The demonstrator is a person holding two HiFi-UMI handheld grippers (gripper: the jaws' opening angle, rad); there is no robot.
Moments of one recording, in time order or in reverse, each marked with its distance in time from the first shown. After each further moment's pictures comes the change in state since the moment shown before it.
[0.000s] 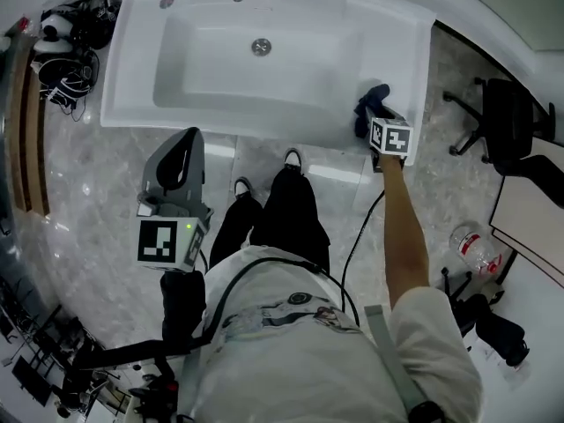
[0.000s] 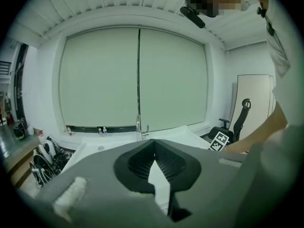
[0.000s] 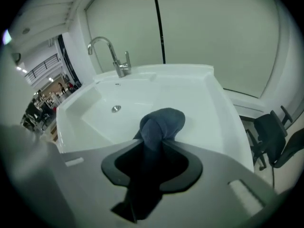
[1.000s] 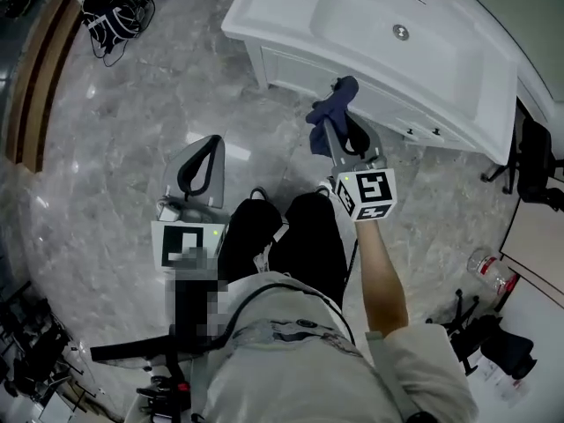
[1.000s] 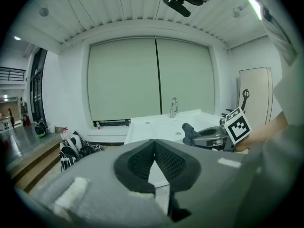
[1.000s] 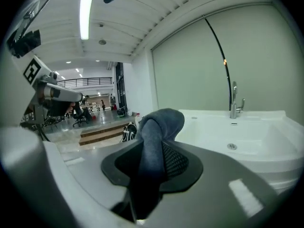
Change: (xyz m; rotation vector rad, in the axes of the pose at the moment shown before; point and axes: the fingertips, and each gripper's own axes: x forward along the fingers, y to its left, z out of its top) left arm -0.296 0.240 -0.217 0.015 -0.039 0.128; right arm -0.110 0.594 -0.033 -0.313 -0.585 0.360
